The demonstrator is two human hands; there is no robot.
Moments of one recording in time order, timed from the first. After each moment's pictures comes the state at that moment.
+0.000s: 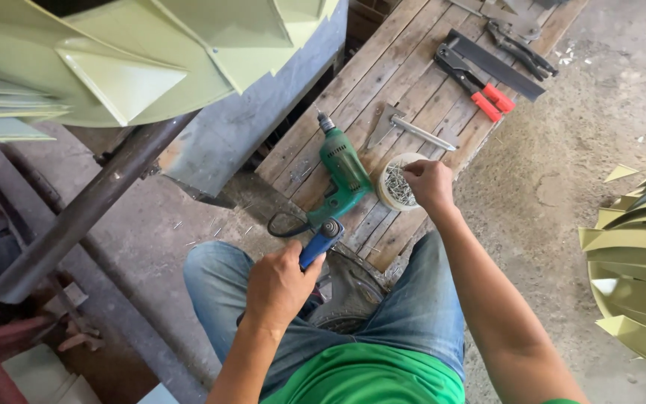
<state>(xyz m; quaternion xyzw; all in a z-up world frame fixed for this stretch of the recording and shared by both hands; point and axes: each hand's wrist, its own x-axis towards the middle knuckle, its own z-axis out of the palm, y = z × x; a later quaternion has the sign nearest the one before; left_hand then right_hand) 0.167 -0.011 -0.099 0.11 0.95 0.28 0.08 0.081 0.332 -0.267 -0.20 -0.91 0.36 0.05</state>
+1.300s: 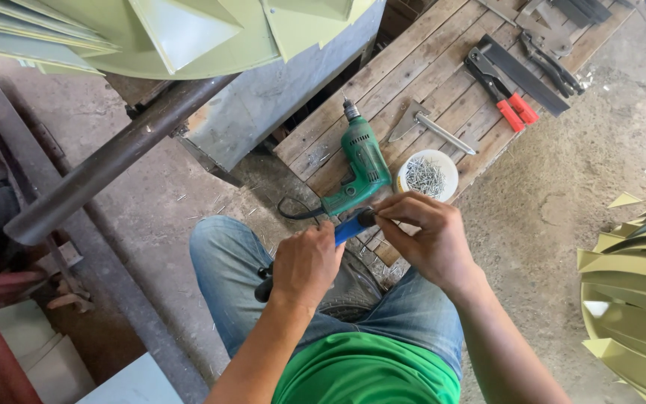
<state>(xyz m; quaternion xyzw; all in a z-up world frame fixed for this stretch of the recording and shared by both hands) 0.173 0.001 -0.102 0.14 0.96 0.22 0.08 0.176 0.206 -0.058 0.16 -0.85 0.50 0.07</state>
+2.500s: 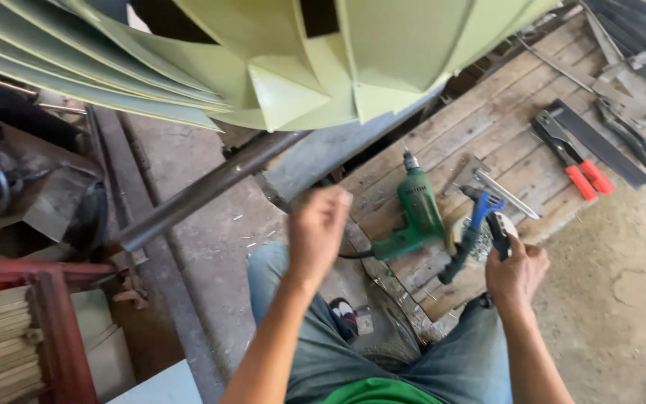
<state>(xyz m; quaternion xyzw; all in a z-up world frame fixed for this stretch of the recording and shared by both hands) 0.082 -0.046 -0.127 0.00 0.83 0.53 -0.13 0.136 0.323 -0.277 -0.19 -0.96 0.16 0.16</state>
